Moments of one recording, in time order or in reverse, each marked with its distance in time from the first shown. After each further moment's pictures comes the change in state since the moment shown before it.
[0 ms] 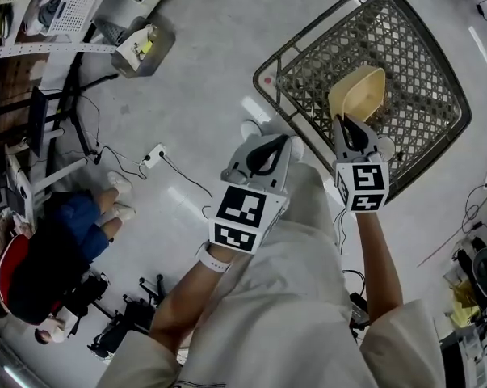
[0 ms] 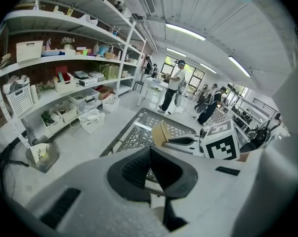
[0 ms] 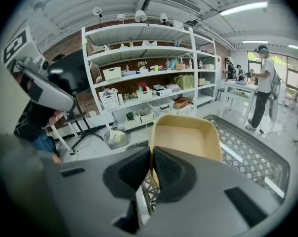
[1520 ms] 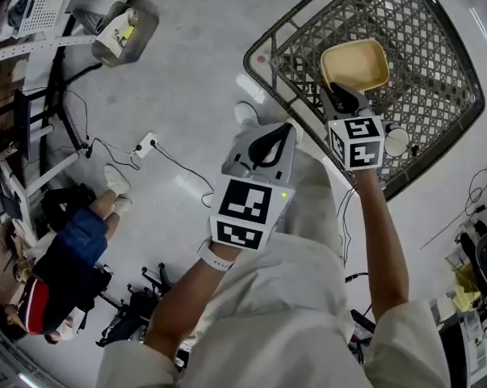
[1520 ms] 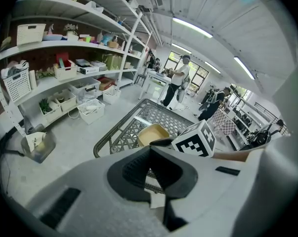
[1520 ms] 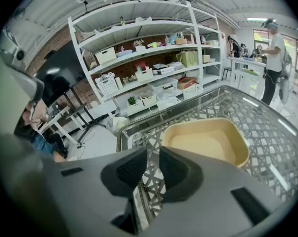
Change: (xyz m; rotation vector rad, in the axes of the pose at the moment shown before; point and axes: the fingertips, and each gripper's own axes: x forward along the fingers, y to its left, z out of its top) left arm 0.048 0.017 -0.040 -0.060 0.059 -0.008; right arm 0.099 -0.004 -0.072 0.064 0.187 0.093
